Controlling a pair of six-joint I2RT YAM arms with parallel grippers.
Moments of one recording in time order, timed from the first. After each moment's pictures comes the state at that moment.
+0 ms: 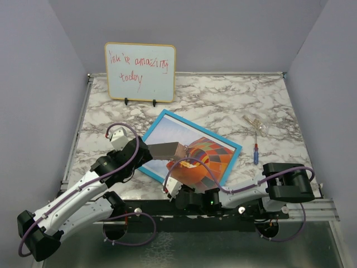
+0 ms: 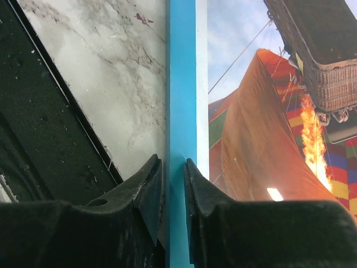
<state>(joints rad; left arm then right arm) -0.76 0.77 0.69 -0.87 -0.55 -1.09 1.59 1.61 0.65 0.26 0.57 0.14</state>
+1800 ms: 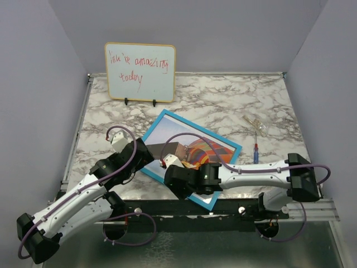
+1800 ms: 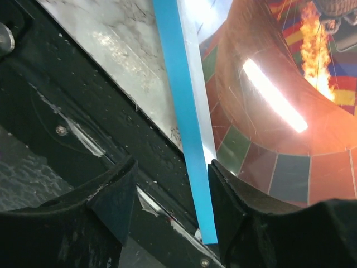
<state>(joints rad) -0.76 0.73 0.64 -0.81 -0.48 -1.13 1.43 1.52 1.11 -0.62 0.26 0.51</state>
